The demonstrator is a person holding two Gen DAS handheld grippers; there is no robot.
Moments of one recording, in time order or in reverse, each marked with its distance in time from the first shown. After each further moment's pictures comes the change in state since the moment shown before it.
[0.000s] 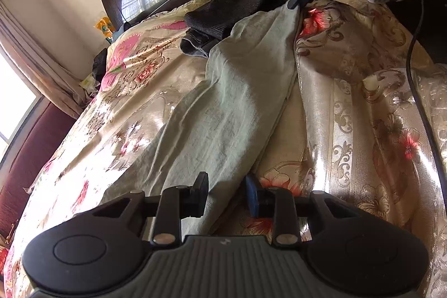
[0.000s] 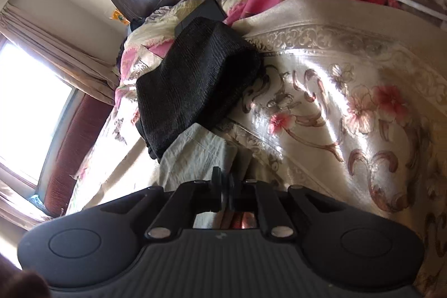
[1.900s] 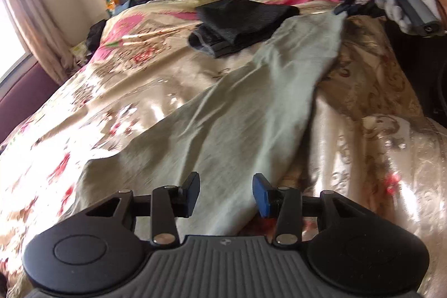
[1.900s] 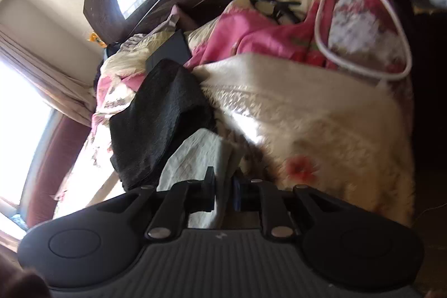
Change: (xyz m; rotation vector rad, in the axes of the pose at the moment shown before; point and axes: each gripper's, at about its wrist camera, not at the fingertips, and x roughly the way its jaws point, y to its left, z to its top) left arm -0.012 0.047 -0.005 -0.224 0.024 -0.106; right arm -0.064 -0.015 0.033 -0.040 -0.157 -0.170
